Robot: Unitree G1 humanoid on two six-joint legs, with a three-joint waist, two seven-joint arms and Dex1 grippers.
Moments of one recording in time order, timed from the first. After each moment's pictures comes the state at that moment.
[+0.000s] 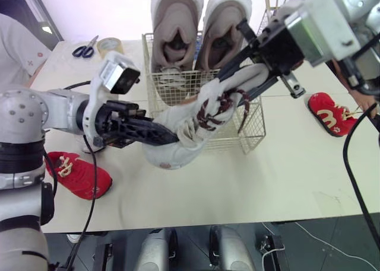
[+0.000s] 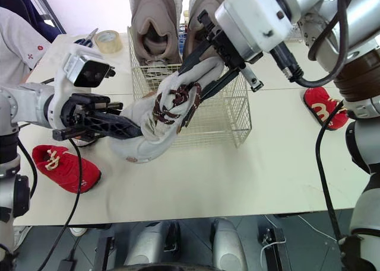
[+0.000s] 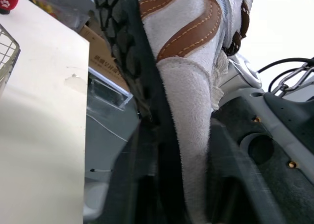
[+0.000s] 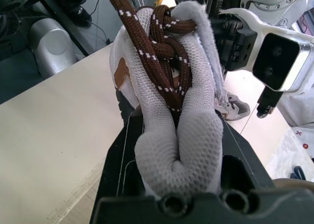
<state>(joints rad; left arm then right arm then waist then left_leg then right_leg) -0.89 0.83 0.06 -0.08 -1.42 1.47 -1.05 -1.59 -0.96 0.73 0.21 0.80 -0.18 1.61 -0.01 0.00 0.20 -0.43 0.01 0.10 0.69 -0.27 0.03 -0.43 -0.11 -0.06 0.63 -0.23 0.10</state>
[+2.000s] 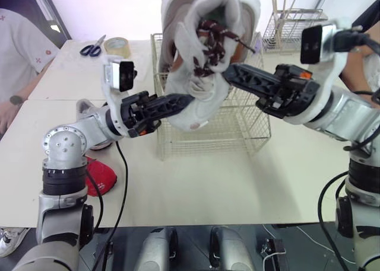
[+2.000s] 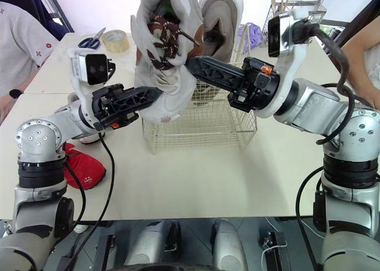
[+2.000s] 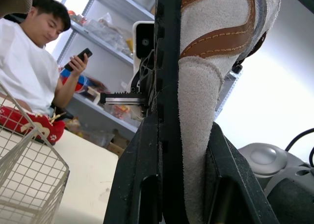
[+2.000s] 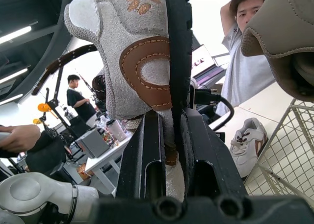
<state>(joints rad) -0.68 0.50 0.17 -0.12 -1.43 1.05 -0.83 -0.75 -0.73 -0.15 -0.27 1.82 0.95 0.29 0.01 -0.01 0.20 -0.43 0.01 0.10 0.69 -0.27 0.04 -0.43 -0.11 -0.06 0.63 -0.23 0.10</state>
